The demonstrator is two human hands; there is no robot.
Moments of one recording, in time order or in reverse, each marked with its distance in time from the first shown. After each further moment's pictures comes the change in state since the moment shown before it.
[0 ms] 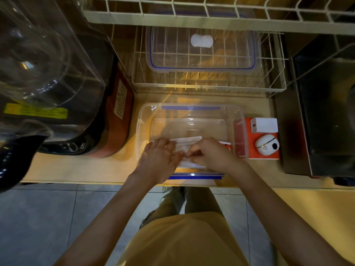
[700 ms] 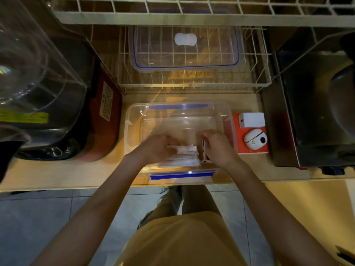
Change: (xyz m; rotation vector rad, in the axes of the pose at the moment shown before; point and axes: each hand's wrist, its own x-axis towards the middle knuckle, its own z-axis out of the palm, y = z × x) left_hand 0.044 0.003 -0.014 -0.180 -0.272 0.158; right_hand -0.017 0.018 -0.008 0.046 0.301 0.259
